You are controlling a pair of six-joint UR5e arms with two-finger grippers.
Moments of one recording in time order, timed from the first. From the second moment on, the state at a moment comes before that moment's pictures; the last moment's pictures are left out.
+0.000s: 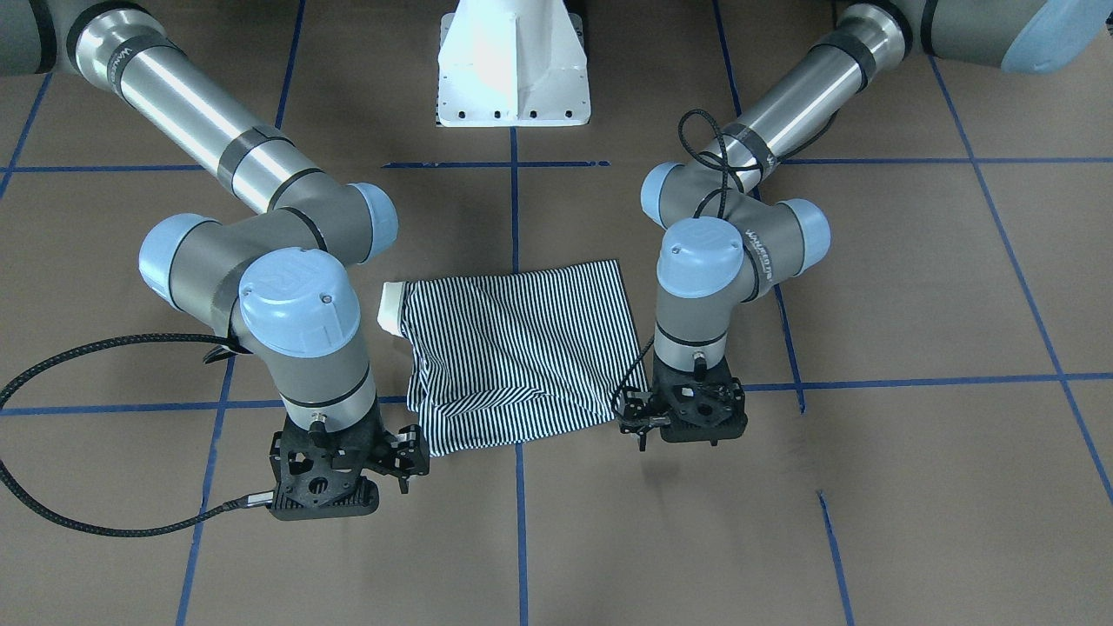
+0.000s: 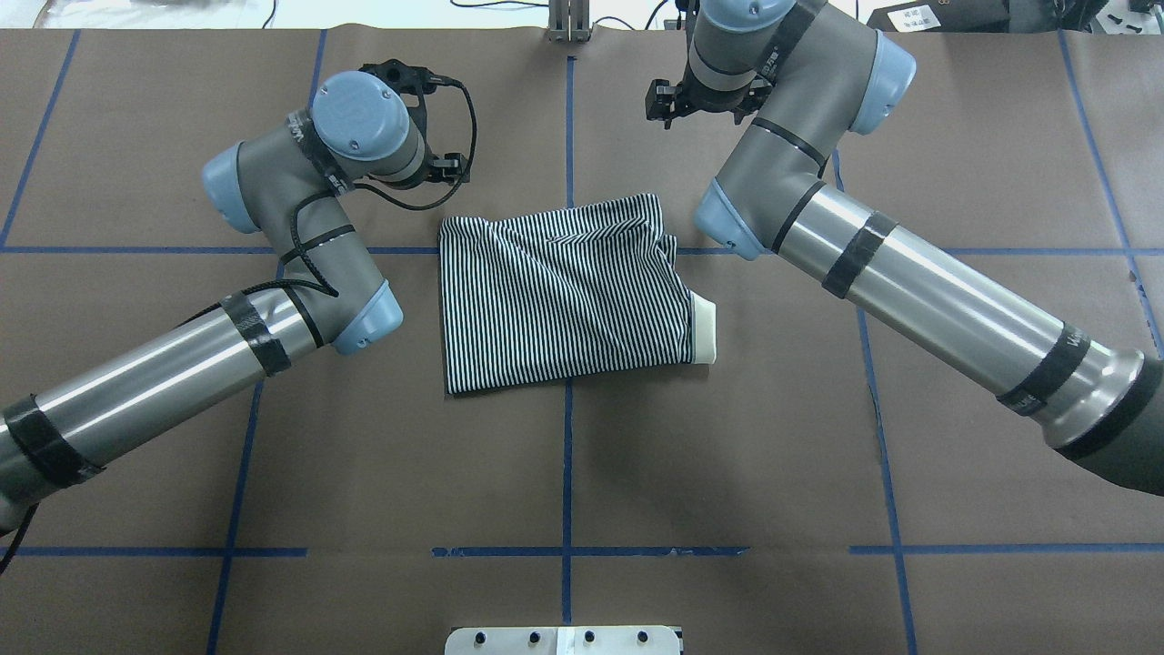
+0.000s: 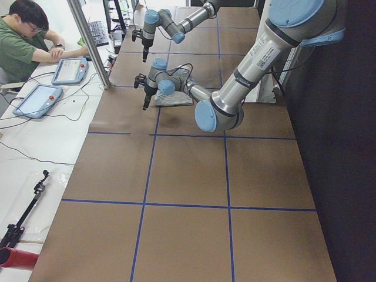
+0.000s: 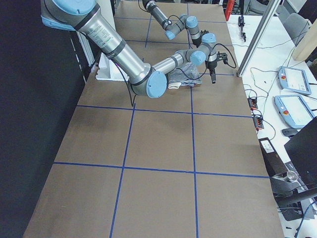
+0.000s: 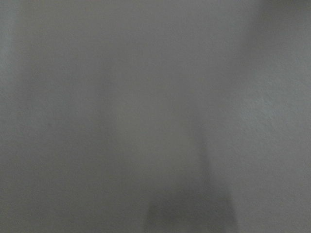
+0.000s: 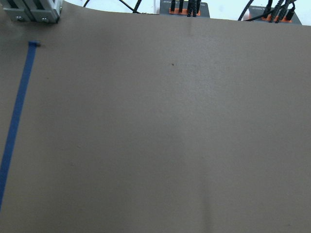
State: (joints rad) left arm -0.77 -2.35 -1.18 -2.00 -1.69 -0.99; right arm 0.85 -0.70 1.16 -1.29 1.85 0.92
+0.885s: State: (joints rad) left arm -1.22 -1.87 -1.78 -1.77 -2.05 -0.16; right arm 1.24 -1.33 1.63 -1.31 2.23 0.39
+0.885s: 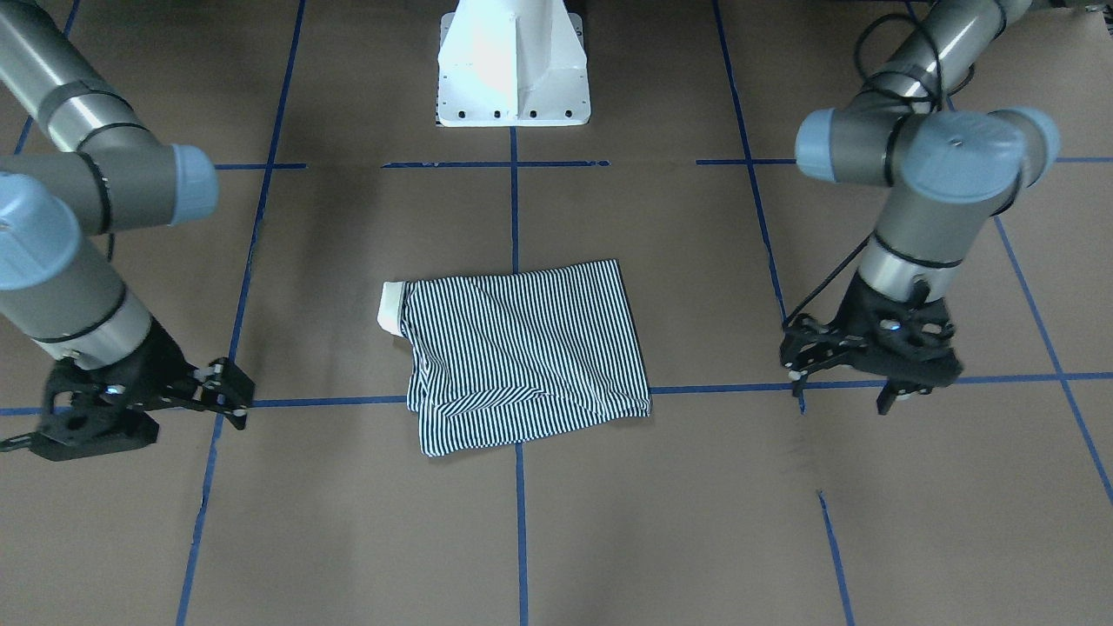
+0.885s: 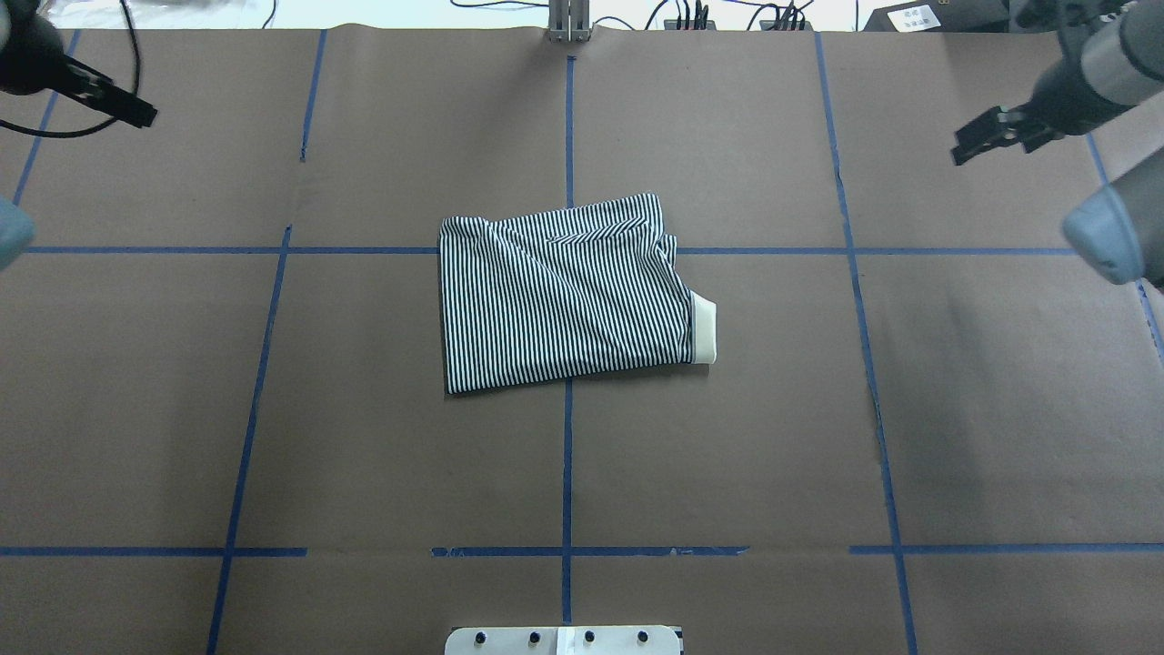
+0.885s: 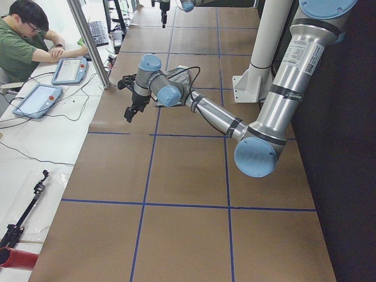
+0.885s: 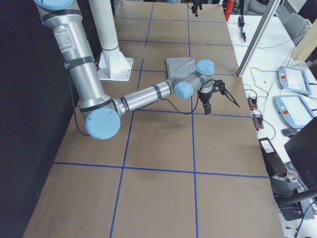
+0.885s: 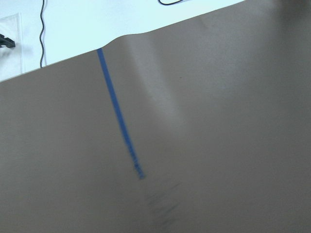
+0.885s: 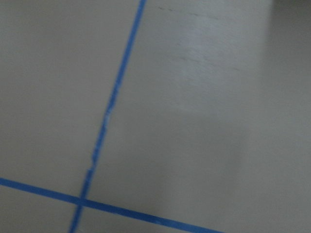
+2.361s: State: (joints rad) left arm -1.60 -1.53 -1.71 -1.49 -2.32 0.18; right arm 1.57 -1.79 1.77 -1.47 2.32 0.04
